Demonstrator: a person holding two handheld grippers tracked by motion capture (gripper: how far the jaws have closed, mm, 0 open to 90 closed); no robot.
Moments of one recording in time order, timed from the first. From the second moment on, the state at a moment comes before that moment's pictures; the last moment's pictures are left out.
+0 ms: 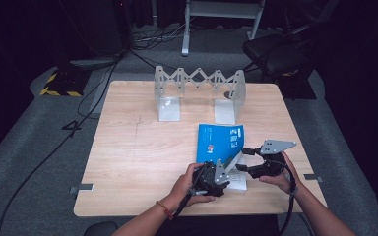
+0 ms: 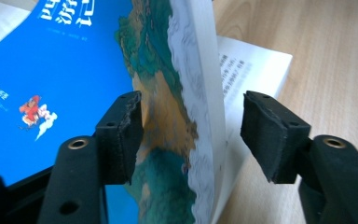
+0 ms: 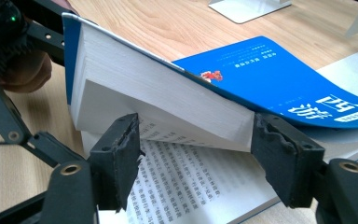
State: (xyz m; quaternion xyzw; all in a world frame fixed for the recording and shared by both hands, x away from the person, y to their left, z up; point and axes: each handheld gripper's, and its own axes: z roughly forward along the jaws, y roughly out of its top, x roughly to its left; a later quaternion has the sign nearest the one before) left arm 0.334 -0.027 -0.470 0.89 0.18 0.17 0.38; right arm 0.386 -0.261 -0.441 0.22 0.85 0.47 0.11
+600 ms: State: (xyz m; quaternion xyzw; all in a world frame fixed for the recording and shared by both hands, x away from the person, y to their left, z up) left arm 0.333 -0.010 -0.461 0.89 0.16 0.19 0.39; right arm 0.385 -0.268 -0.440 0.22 0.84 0.47 0.11
